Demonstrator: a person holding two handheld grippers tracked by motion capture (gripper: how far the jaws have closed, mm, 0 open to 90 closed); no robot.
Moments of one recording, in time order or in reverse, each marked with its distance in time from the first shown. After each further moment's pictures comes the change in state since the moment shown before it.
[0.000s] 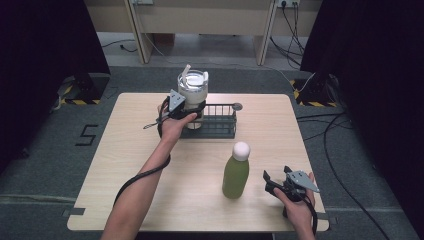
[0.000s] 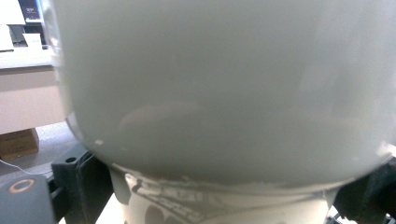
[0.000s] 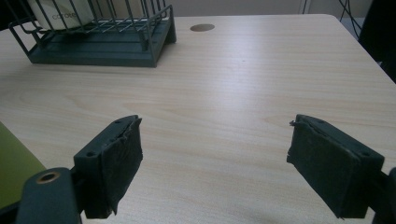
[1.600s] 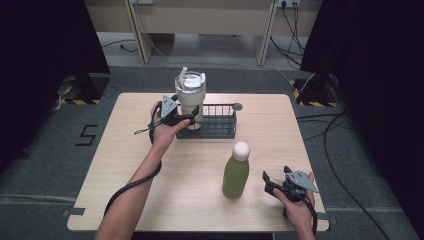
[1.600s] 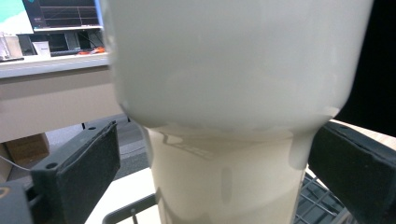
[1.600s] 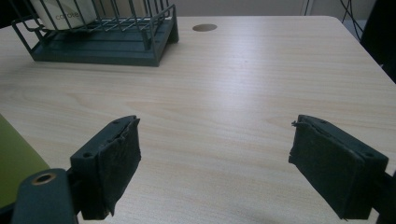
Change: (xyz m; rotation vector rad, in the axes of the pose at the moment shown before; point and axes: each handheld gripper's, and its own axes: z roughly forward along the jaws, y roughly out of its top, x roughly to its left) left arm 0.007 -0.002 -0.034 -0.007 0.007 0.046; right arm 0.001 0.000 0.000 -0.002 0.005 -0.015
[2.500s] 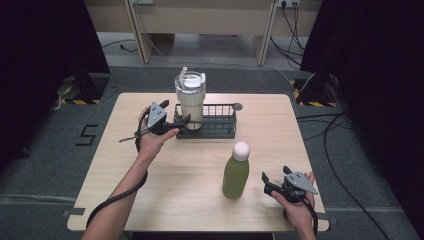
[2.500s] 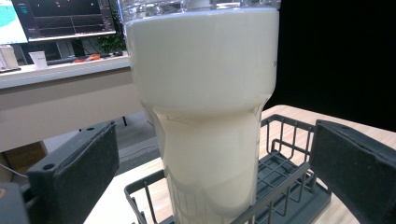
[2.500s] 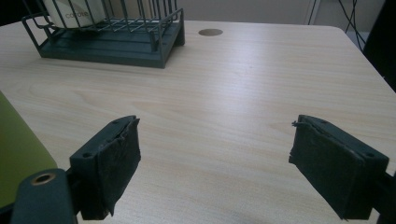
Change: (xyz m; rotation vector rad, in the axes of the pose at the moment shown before) left arm 0.000 0.008 -0.049 -0.005 -0.040 0.032; right arm 0.002 -0.001 -0.002 -0.019 0.015 -0.043
